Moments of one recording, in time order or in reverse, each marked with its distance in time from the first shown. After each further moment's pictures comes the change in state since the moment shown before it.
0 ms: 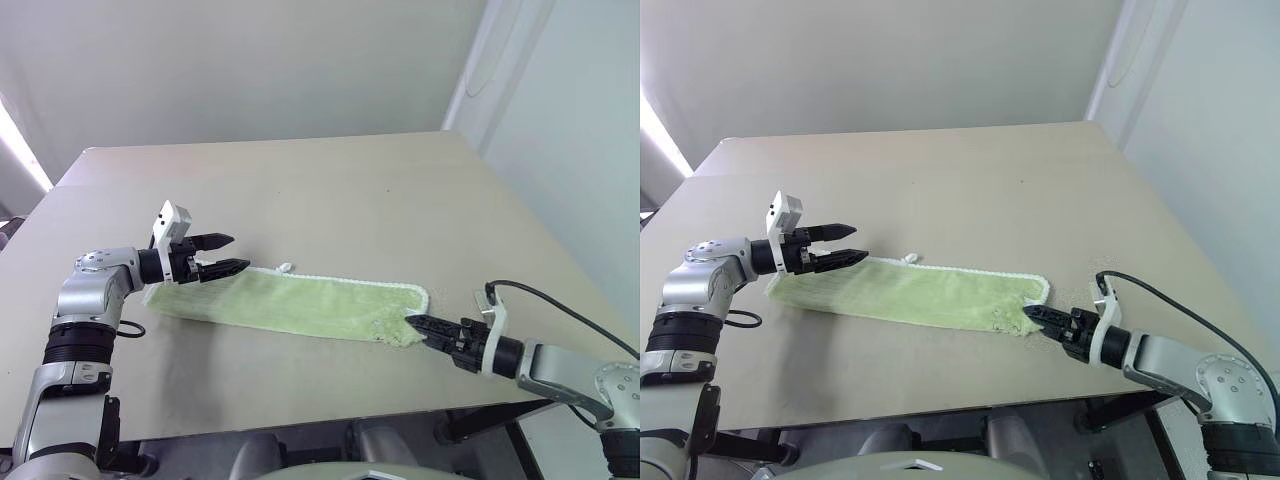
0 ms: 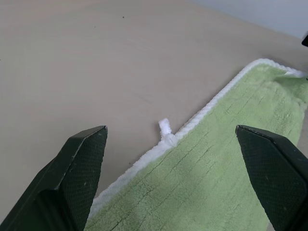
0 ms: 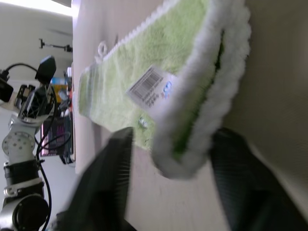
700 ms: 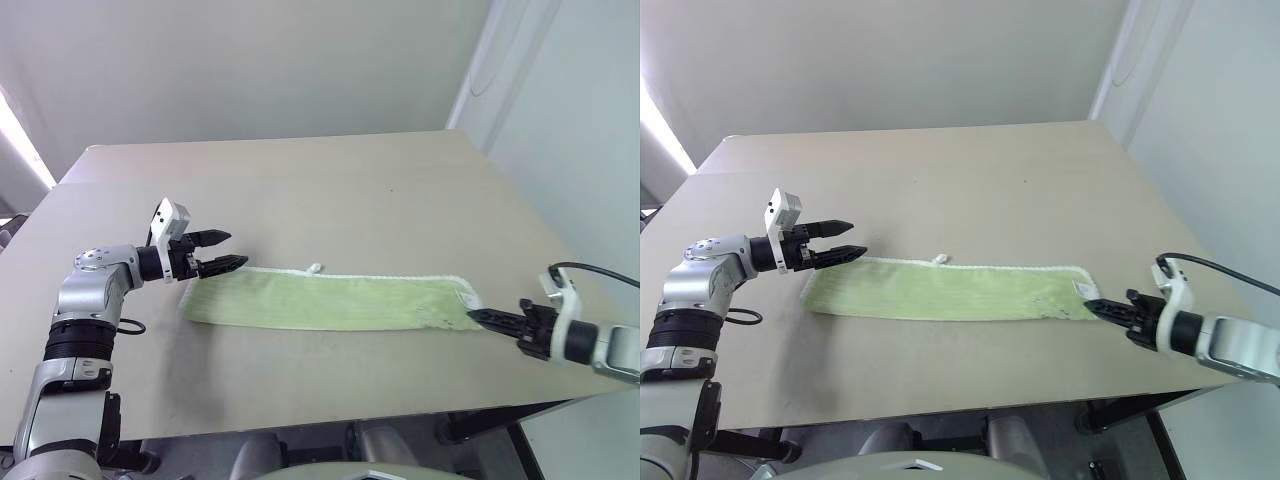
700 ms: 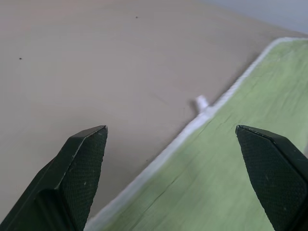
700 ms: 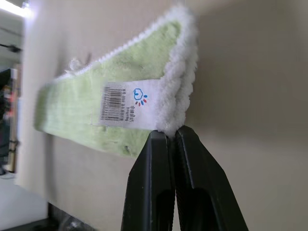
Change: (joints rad) left arm -0.018 0.001 -0.001 0.041 0.011 -0.039 0.035; right arm 0.025 -0.354 -0.181 0.124 -0.178 0.112 0.254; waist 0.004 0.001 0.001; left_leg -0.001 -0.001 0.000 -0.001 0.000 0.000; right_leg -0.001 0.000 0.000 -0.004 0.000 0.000
